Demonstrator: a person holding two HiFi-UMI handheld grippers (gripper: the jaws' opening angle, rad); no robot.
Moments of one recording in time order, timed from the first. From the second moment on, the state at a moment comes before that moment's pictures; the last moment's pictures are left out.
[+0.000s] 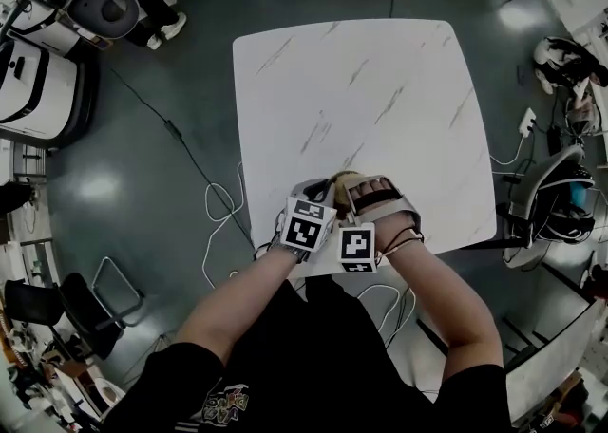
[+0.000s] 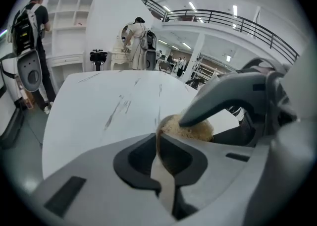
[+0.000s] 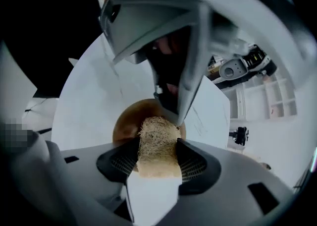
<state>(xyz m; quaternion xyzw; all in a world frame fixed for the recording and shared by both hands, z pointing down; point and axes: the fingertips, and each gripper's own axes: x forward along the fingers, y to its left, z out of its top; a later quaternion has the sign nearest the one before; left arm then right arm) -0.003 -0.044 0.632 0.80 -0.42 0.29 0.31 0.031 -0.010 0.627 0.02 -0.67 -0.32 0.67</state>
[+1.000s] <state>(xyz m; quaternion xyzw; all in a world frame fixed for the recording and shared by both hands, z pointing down) -0.015 -0.056 0.636 0.77 -0.46 0.26 0.35 0.021 0.021 0.608 0.10 -0.75 -0.17 0.63</state>
